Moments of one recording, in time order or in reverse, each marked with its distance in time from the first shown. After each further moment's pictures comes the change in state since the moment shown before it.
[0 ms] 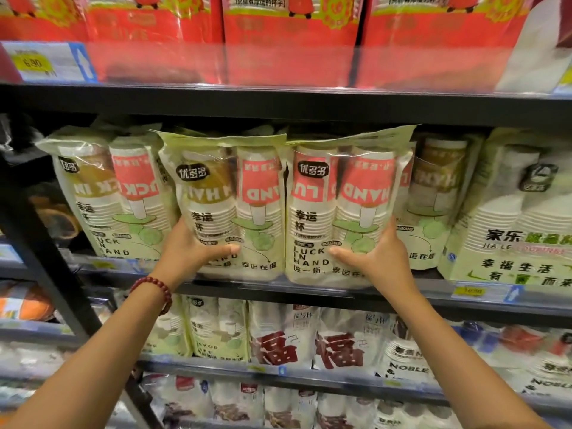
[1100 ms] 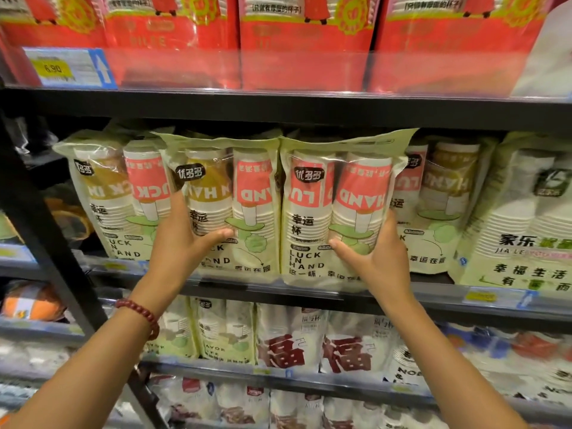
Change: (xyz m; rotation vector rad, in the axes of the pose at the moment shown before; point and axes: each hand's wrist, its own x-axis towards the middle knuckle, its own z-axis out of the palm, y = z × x) left_hand -0.008 0.024 -0.022 0.154 0.205 0.067; right_hand -0.005 -0.024 0.018 -0.011 0.110 -0.083
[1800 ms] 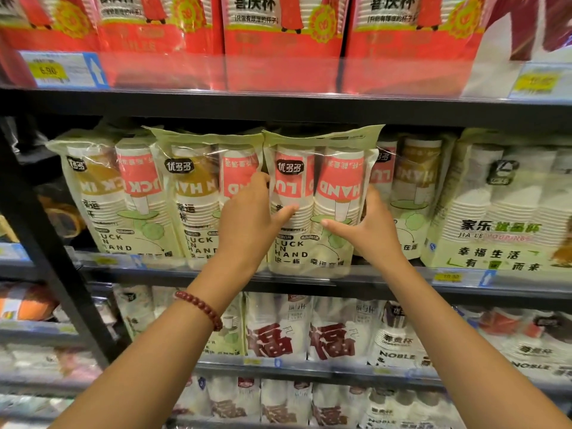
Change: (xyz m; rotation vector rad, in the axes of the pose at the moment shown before) left_hand -0.018 0.102 0.050 0.209 0.023 0.227; right_hand 0.015 -0.016 -0.033 0.017 -0.102 0.005
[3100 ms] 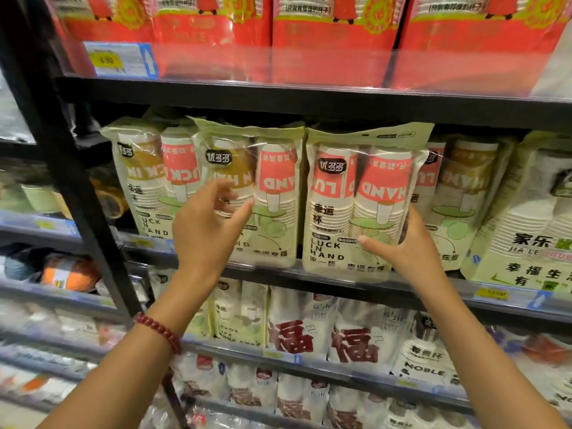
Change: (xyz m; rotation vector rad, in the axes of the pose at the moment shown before) left_hand -0.031 -0.063 -0.048 -0.105 0.301 -0.133; right_hand -0.013 0.019 0.003 0.009 -0.071 0.055
